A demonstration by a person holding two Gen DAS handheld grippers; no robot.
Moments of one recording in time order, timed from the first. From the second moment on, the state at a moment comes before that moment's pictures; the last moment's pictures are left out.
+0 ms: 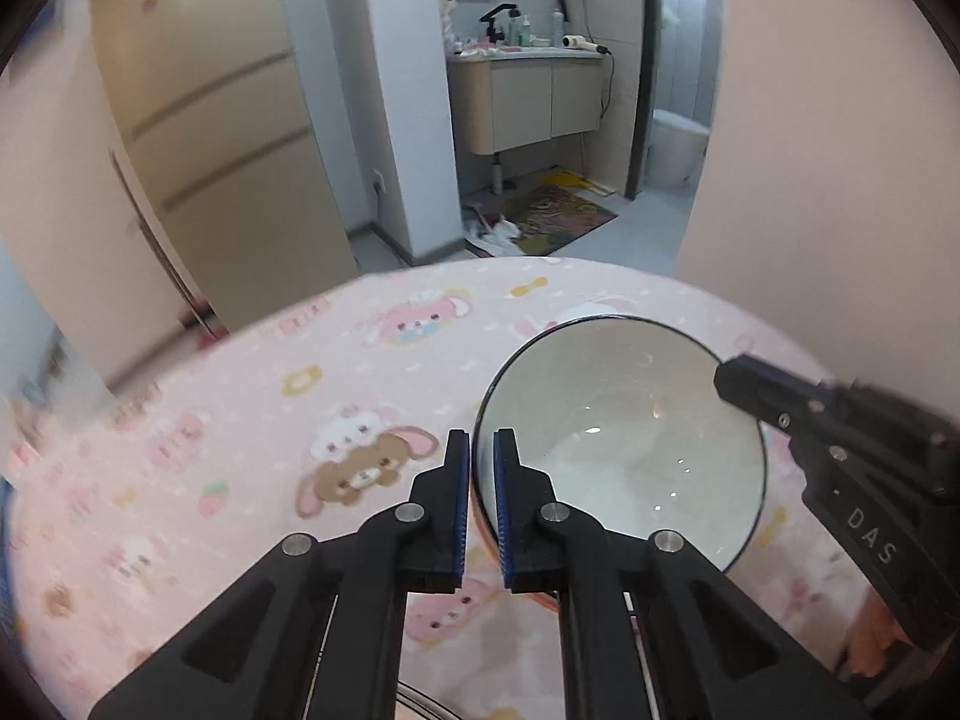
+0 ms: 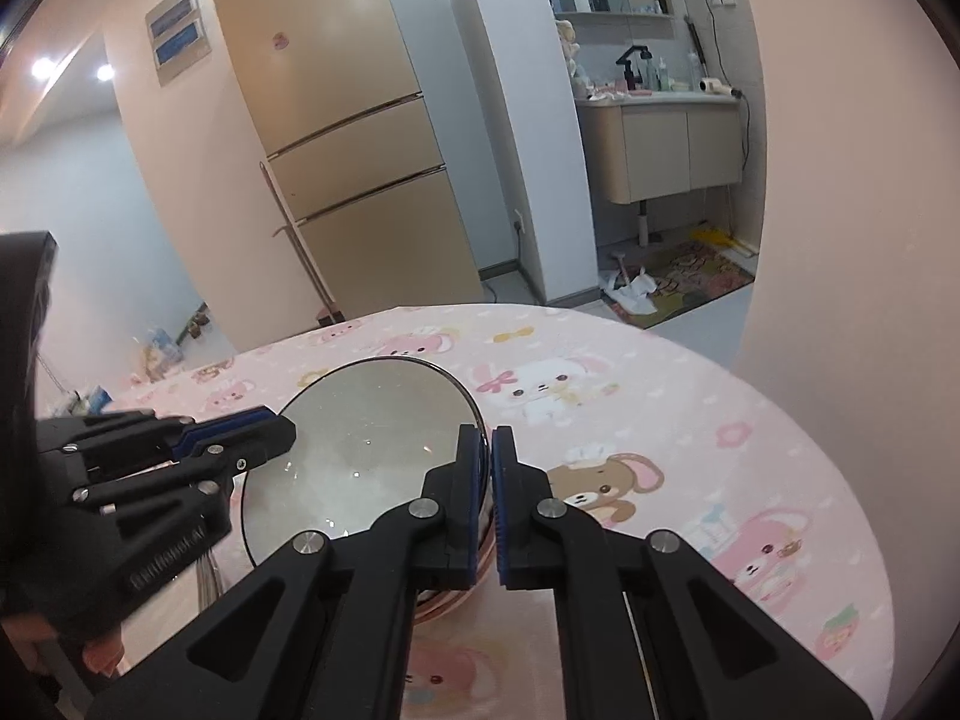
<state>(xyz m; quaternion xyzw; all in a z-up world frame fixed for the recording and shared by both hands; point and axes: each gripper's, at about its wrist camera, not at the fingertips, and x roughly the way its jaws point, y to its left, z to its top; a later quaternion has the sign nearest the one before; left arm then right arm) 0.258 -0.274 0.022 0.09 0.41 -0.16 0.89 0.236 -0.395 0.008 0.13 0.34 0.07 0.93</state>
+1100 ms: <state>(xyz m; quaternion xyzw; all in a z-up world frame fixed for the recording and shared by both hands) 0.151 -0.190 0.103 -0.03 0.10 -0.10 0.99 0.192 -0.401 0.052 0.11 0.19 0.00 0.98</state>
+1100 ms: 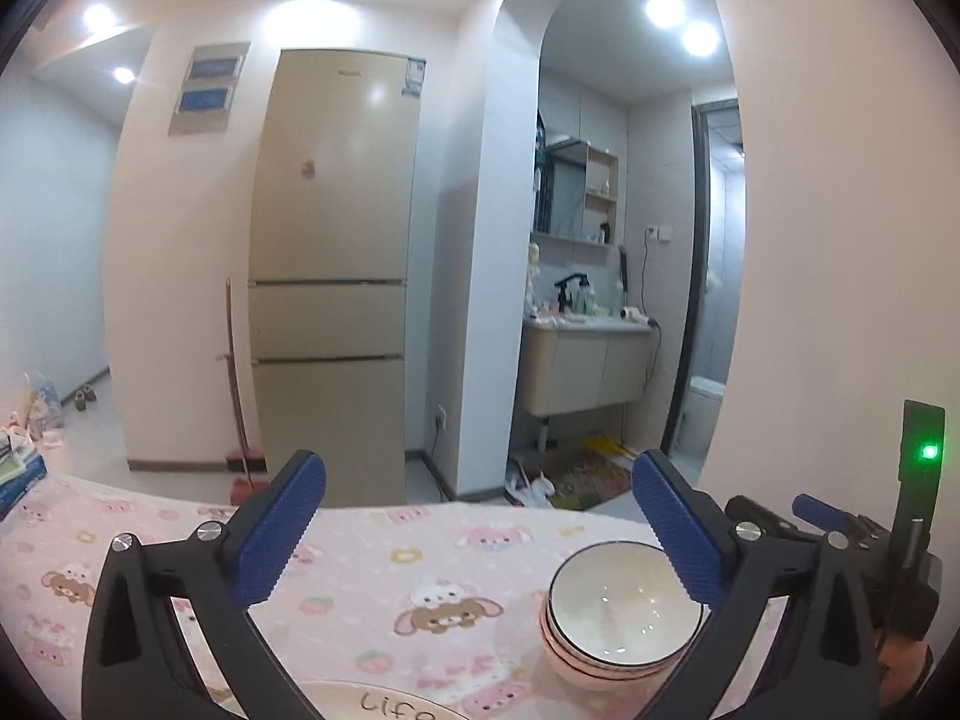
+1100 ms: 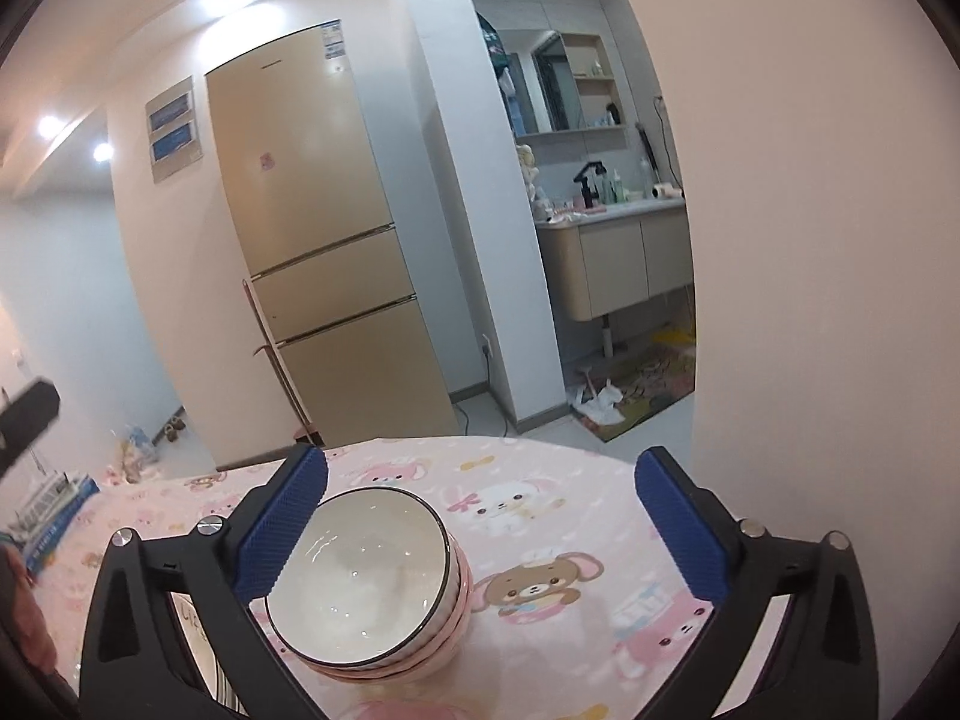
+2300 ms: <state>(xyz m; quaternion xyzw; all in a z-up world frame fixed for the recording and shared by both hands) 0.268 -0.225 0.022 -0.07 0.42 -0.18 0.89 0.233 -0.416 0.001 0.21 0.36 0.09 0.91</state>
